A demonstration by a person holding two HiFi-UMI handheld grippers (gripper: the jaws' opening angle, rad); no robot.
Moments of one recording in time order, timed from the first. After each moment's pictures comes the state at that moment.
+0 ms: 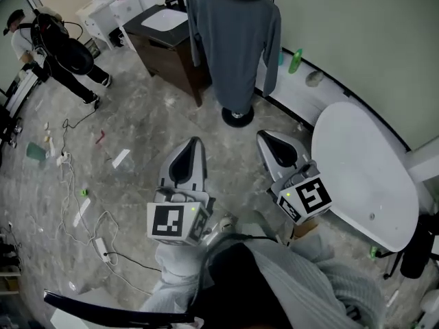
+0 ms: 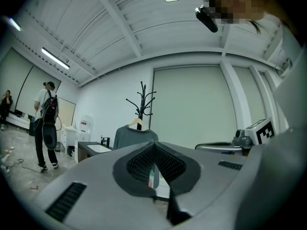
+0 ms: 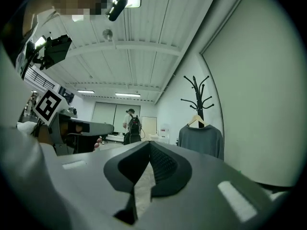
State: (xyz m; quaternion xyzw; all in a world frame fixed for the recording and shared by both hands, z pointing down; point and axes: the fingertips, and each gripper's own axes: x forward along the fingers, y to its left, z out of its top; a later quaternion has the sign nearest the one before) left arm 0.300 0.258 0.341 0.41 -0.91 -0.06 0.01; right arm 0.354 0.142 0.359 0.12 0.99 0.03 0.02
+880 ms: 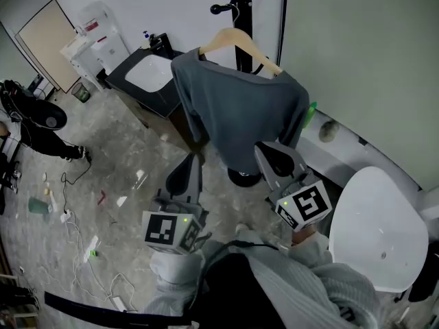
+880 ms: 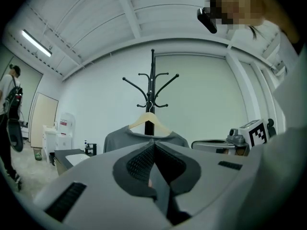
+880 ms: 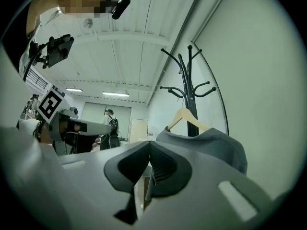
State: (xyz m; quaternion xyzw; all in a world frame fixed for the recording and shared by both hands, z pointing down) left arm -0.100 0.056 0.307 0.48 -0.88 -0.03 0.00; right arm -0.042 -0.060 0.328 0.08 1.00 0.03 0.05
